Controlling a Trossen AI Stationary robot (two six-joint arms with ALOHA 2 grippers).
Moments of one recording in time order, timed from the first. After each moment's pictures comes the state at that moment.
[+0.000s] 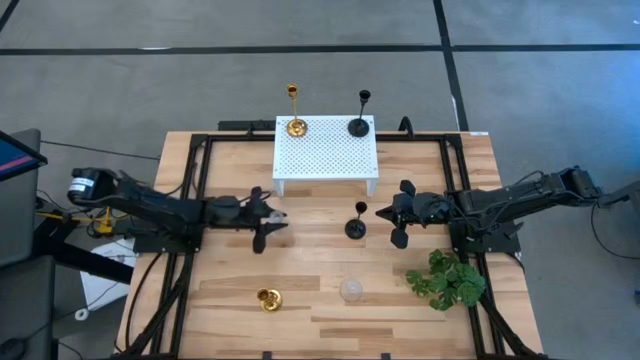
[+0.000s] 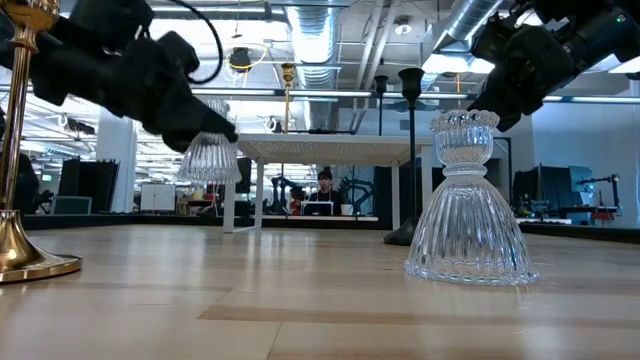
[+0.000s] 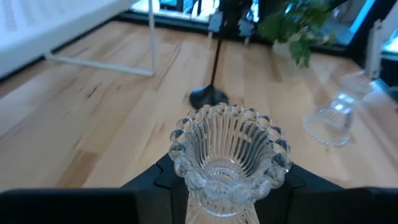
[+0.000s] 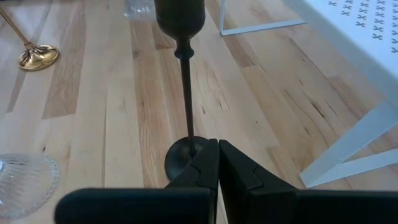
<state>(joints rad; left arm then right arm) -0.08 0.95 0.23 0.59 -0.16 -0.12 0.11 0.94 0.46 -0.11 0.29 0.20</state>
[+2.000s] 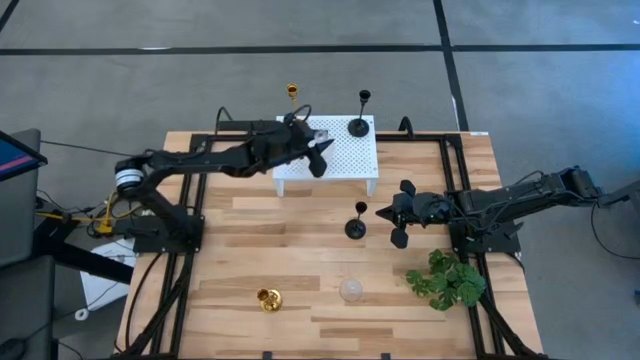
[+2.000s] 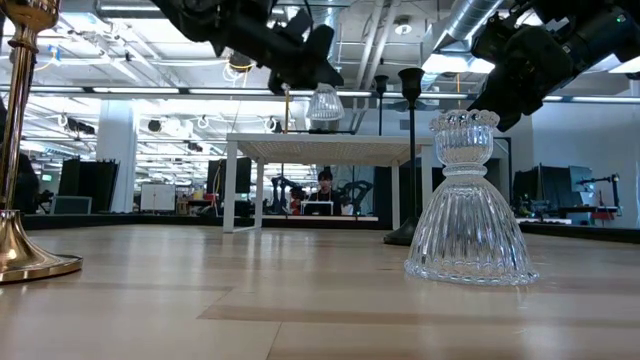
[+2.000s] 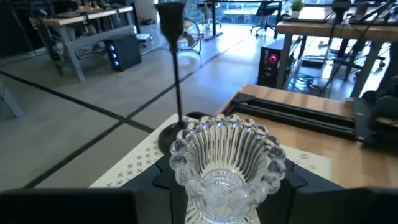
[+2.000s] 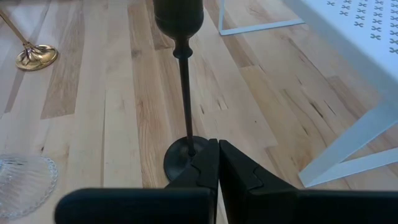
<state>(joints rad) 0.32 1.41 1.09 0.31 -0.20 0.07 0.11 0.94 0.46 -0.11 0.29 0.20</state>
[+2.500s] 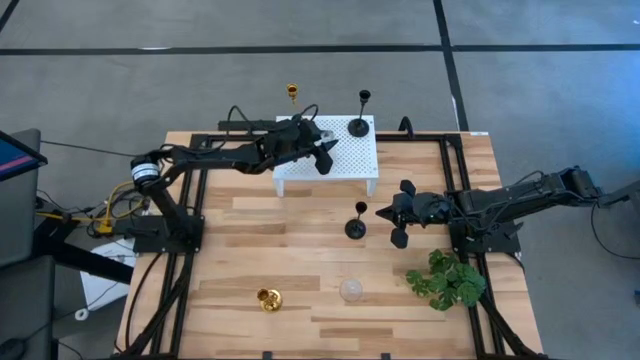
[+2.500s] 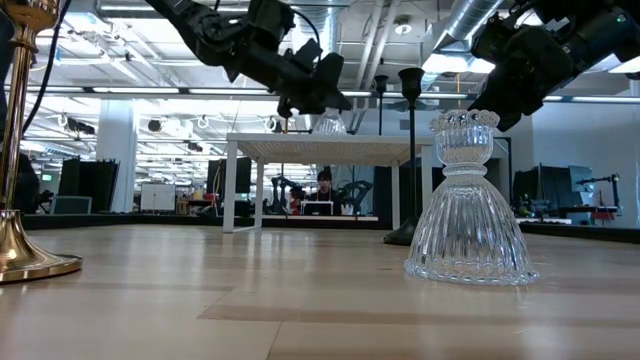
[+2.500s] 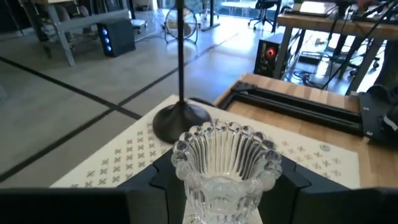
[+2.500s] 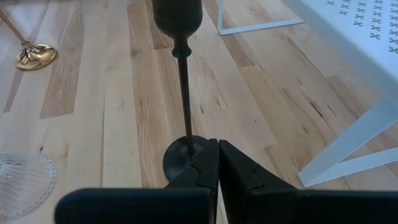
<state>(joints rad) 0.37 1.53 1.11 0.38 -0.13 0.02 0.11 0.94 0.46 -0.11 0.29 0.20</state>
